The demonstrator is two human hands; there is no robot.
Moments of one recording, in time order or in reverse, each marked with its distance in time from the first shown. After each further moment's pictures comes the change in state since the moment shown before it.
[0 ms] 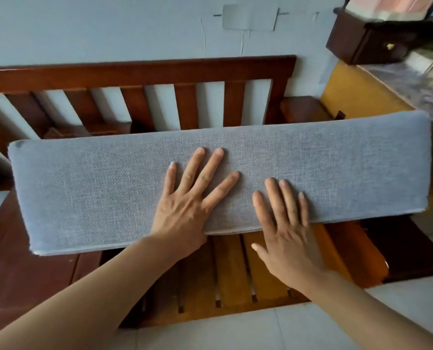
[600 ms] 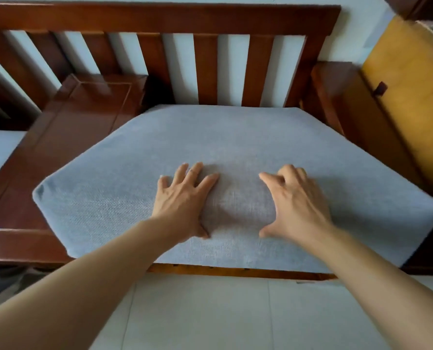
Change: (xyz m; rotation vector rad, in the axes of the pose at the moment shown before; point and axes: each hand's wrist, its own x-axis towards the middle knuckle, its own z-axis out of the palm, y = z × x) left_hand -0.031 0.054 0.031 -0.154 -0.497 -0.282; right_hand 0.007 0.040 -0.005 0.184 -0.447 -0.040
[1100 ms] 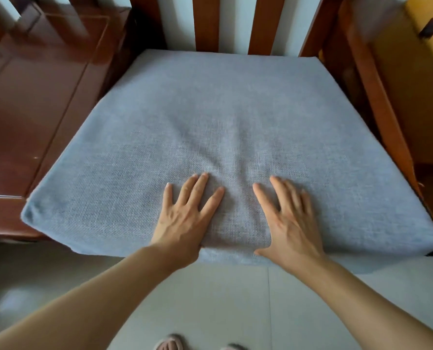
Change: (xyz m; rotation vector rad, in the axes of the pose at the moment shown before) left_hand -0.025 0.020 0.149 0.026 0.047 0.081; right_hand -0.027 -0.003 0.161 0.032 -0.020 0.013
